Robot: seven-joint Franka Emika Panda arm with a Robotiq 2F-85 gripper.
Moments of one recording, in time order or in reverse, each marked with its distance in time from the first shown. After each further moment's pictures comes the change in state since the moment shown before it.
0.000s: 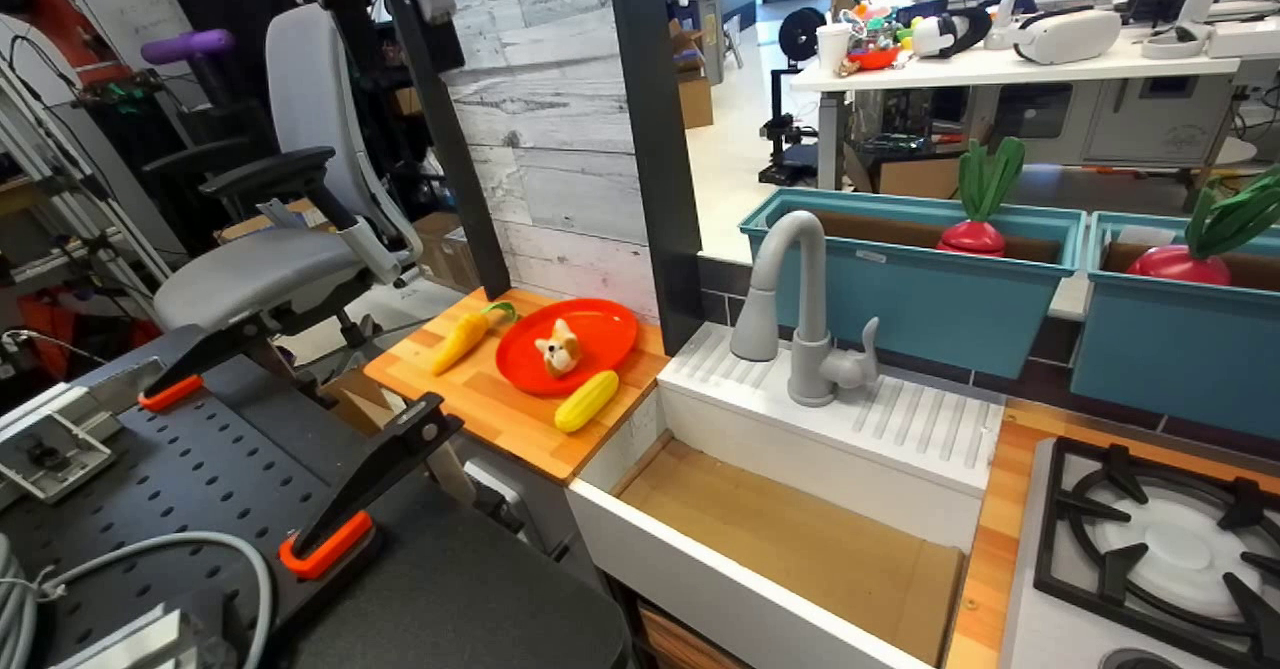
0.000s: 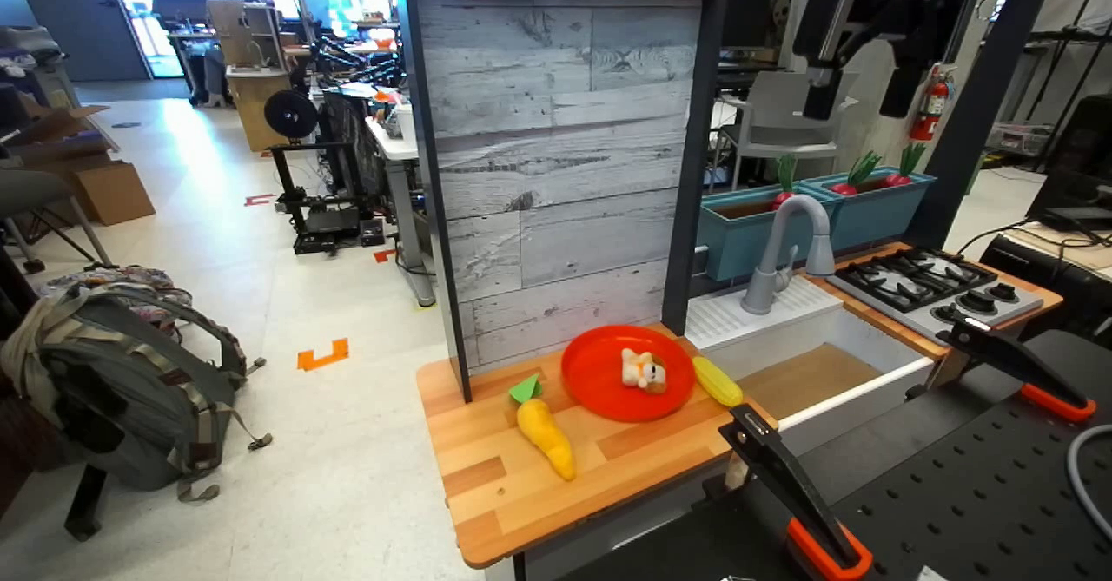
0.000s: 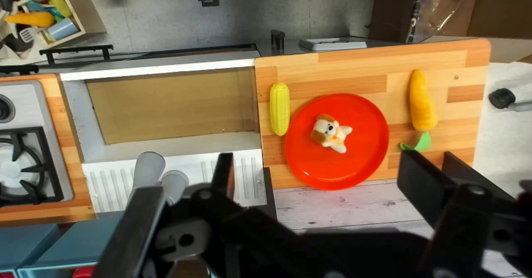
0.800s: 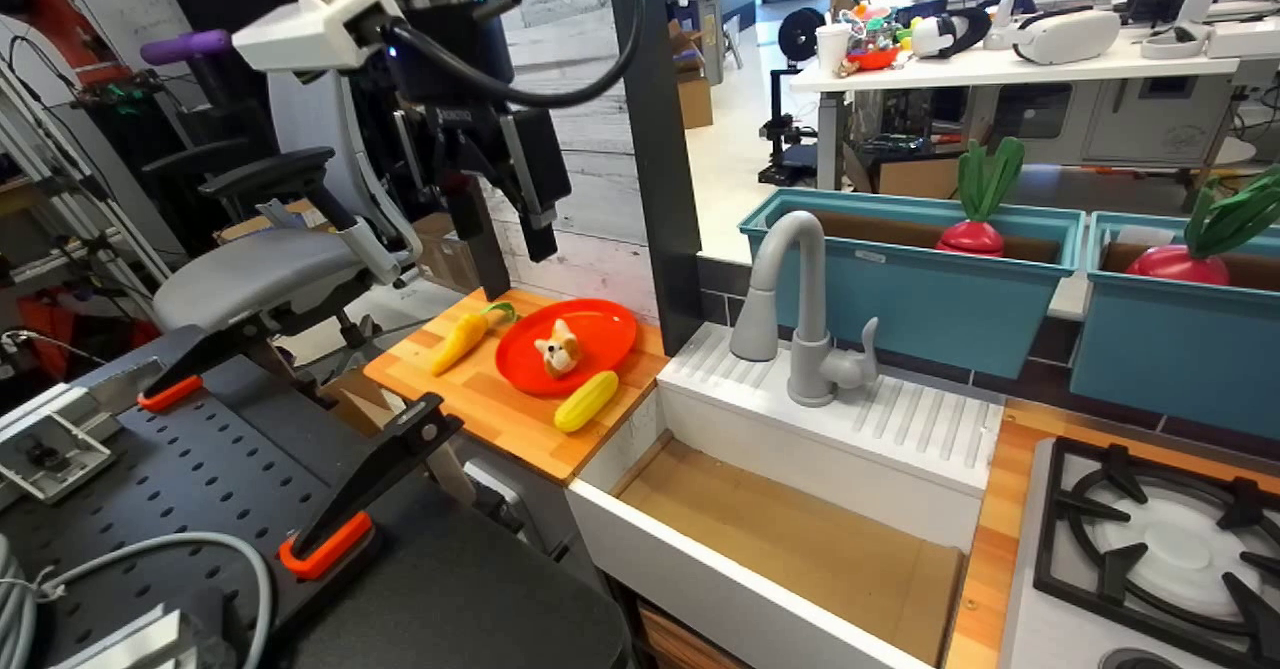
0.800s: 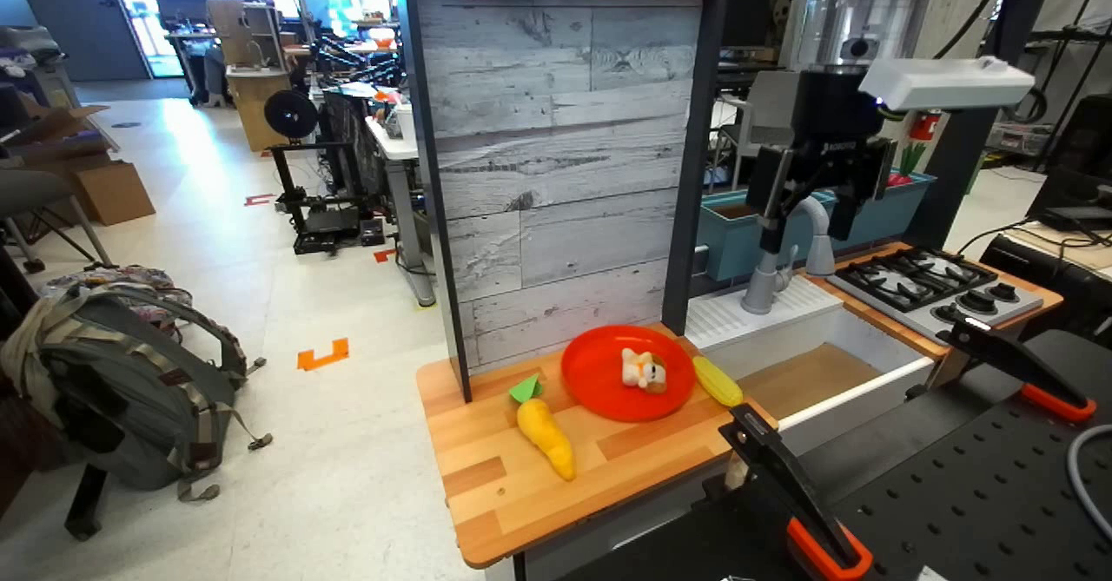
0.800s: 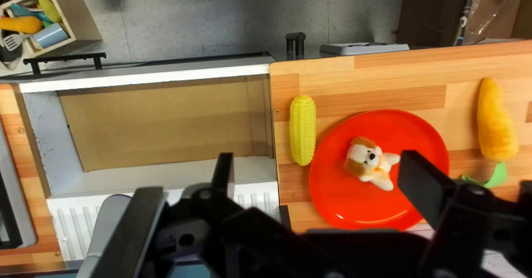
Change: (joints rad) arm -0.001 0.369 0.003 0.087 0.000 0.238 0.003
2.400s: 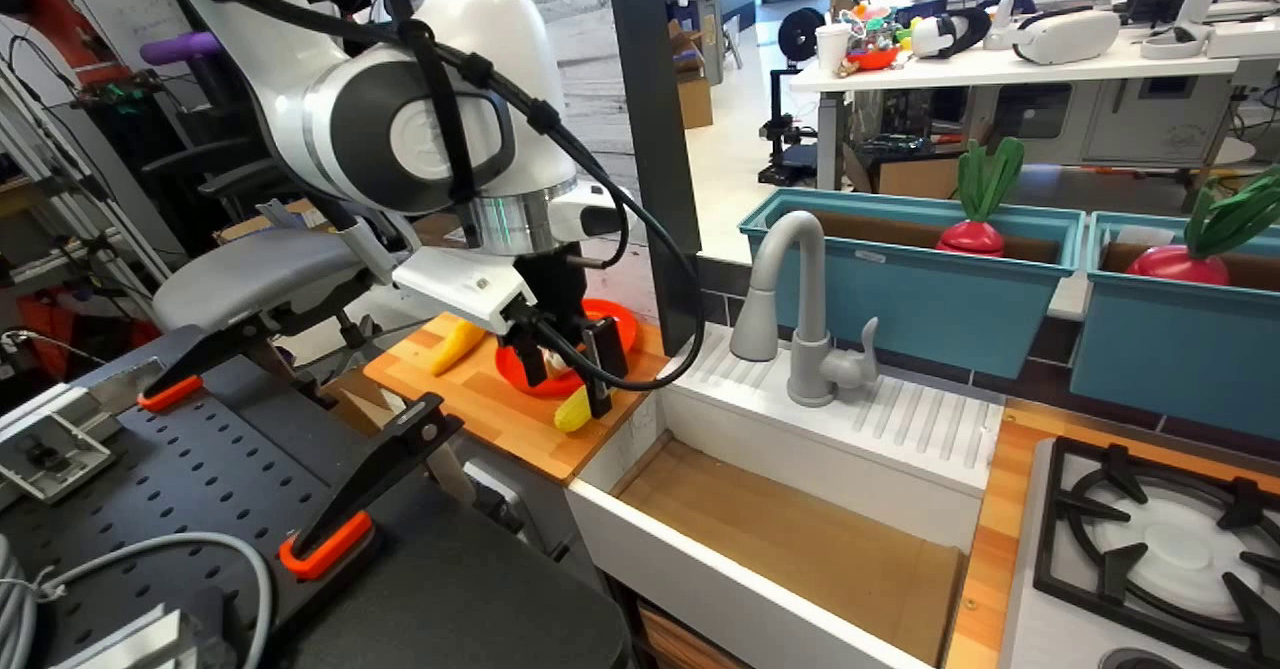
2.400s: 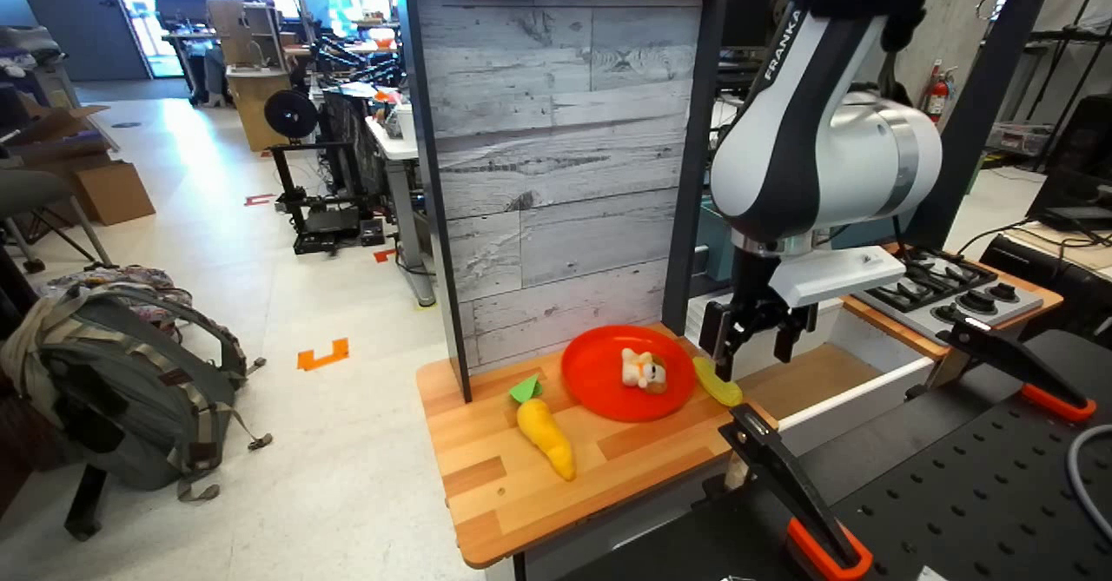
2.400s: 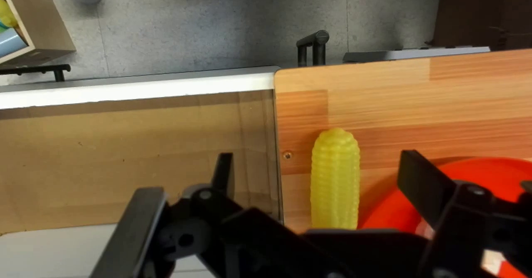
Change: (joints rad) arm 0.008 0.520 0.018 0.287 0.000 0.173 0.033
